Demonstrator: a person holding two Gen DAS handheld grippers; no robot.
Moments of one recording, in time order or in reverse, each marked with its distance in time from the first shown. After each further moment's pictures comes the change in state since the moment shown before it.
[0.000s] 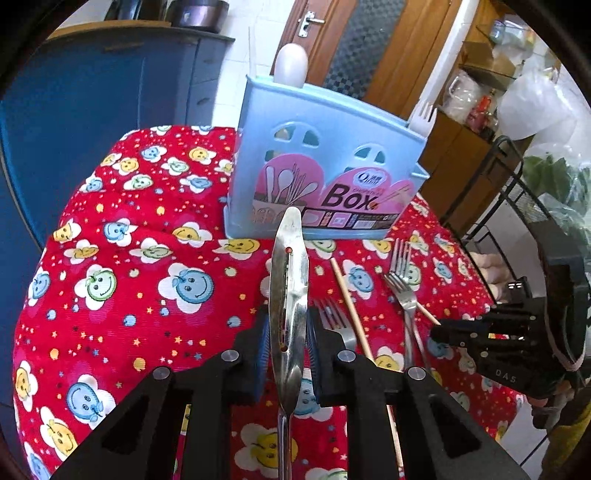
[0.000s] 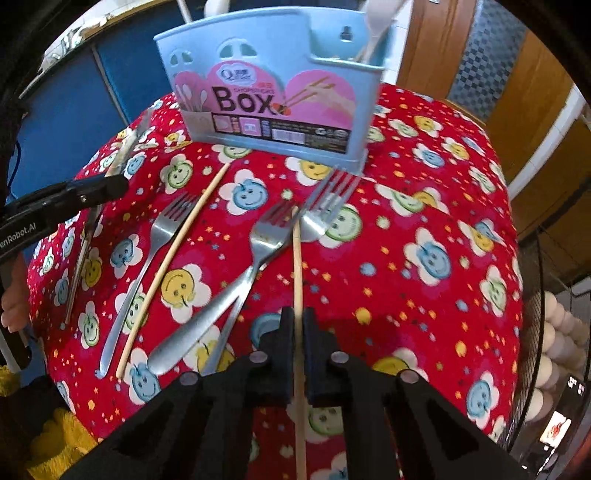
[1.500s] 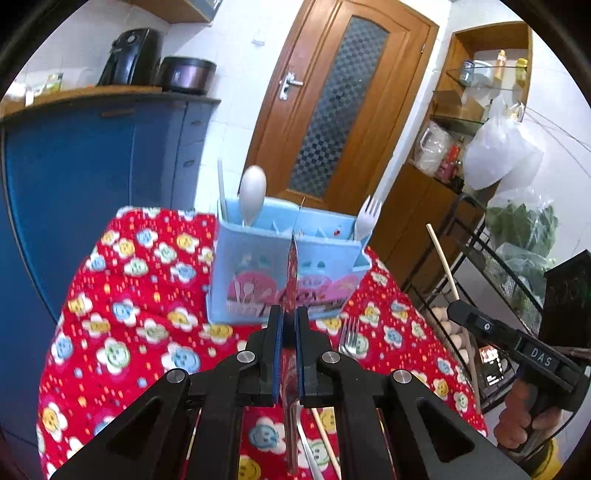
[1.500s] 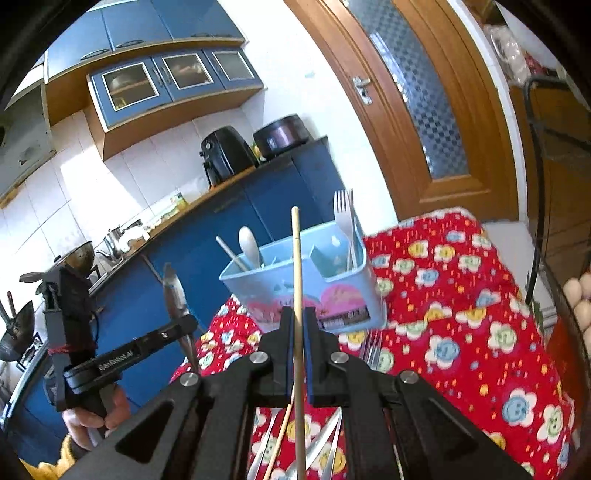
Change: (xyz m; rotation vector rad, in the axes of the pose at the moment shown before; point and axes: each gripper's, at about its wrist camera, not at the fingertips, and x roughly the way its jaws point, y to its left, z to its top) left arm -0.071 -0.025 0.039 0.026 -0.241 -0.057; right arm -0.107 -0.016 -0.002 0.335 -0.687 0.252
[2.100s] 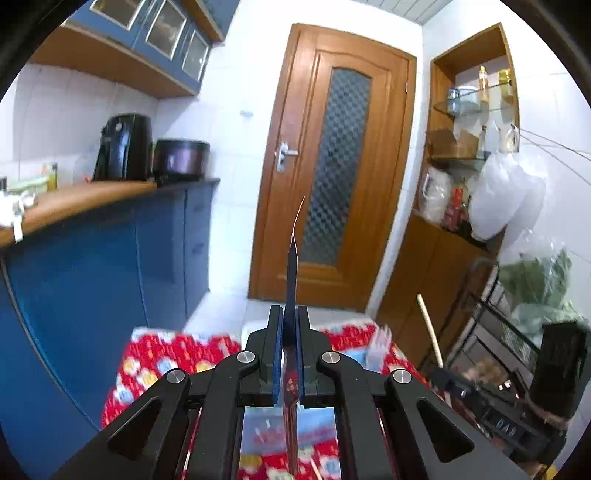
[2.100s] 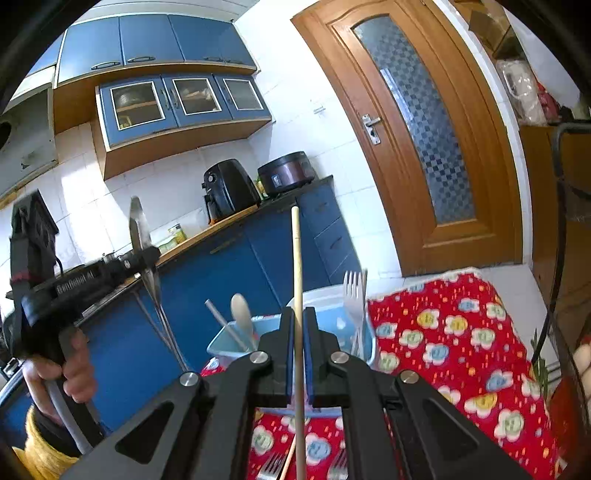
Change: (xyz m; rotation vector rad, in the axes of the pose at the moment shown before) left arm -0.010 -0.024 0.120 0.127 -0.244 0.076; right arm 0.044 0.001 0.056 -0.056 -0.138 -0.003
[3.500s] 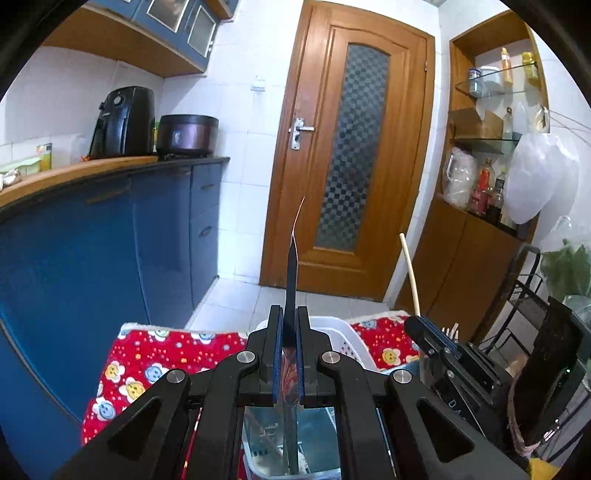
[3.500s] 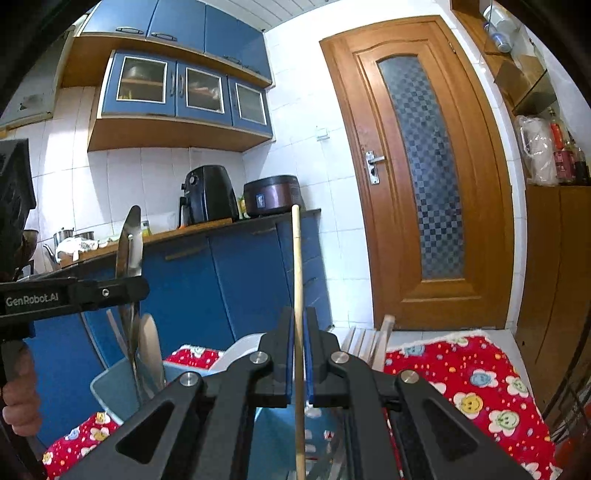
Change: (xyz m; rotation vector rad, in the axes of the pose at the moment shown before) left arm 0.099 0.024 -0.032 -0.011 0.076 0.048; right arm 0.112 -0.008 -0.020 -0.196 -0.135 -0.122
